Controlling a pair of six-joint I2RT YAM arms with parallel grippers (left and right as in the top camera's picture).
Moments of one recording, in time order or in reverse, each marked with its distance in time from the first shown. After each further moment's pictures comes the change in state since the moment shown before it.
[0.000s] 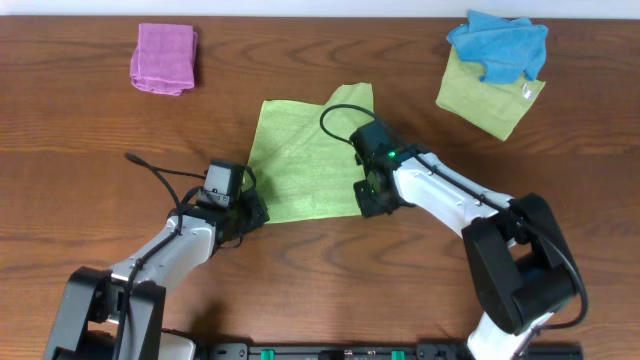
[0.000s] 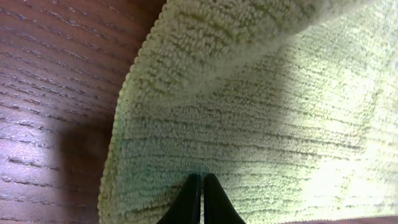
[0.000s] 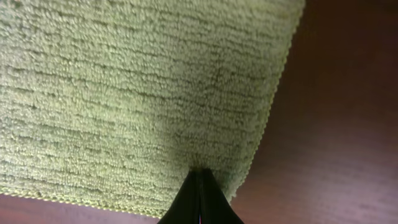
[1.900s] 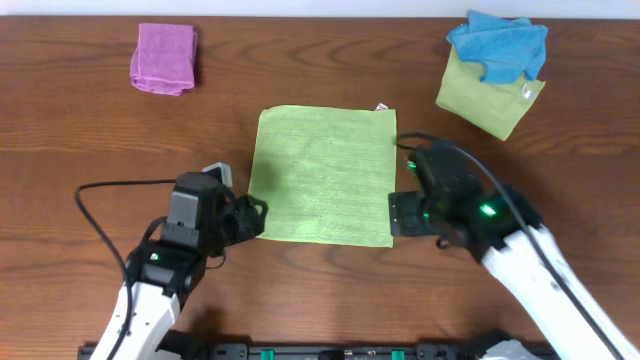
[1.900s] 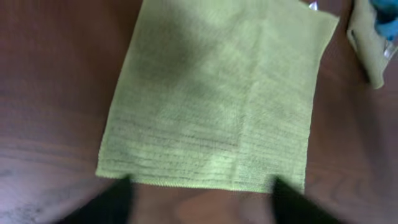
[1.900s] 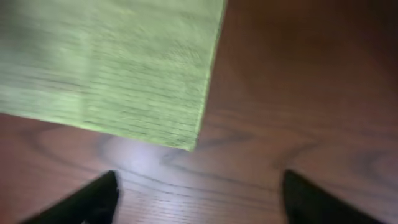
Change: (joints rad) left arm 0.001 -0.553 -0.006 -0.270 0.055 0.064; right arm -0.029 -0.695 -0.060 -0.300 -0.002 0.146
